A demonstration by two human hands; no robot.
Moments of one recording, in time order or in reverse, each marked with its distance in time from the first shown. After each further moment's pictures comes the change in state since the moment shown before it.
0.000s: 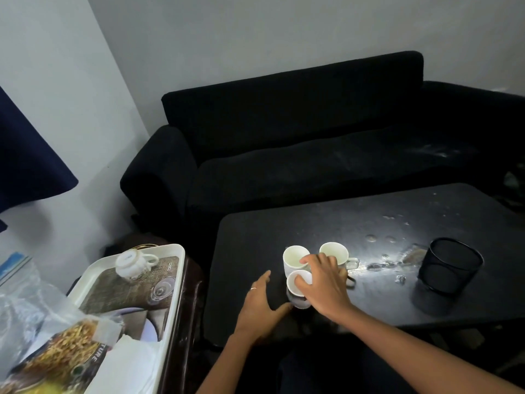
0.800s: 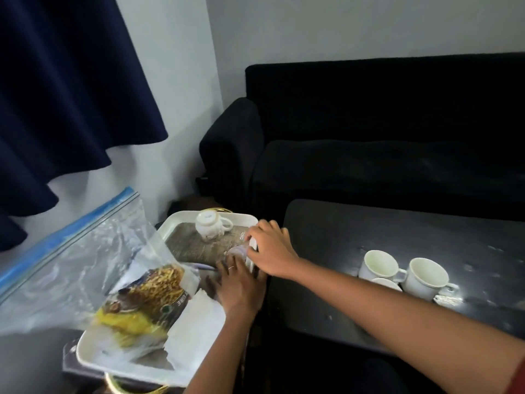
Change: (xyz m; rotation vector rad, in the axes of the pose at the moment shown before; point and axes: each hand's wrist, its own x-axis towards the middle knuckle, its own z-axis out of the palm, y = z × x) left_hand -0.015 -0.086 -0.116 0.450 0.486 -0.426; right_hand 0.035 -0.226 0.078 0.051 -0.318 -0.640
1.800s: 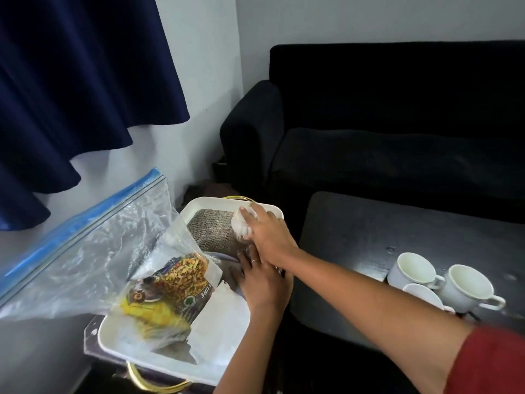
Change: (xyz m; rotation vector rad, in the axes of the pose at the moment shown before) left_hand -0.002 -0.001 0.001 -0.029 -0.021 0.004; right_hand 0.047 -0.019 0.044 -0.202 0.010 -0.150
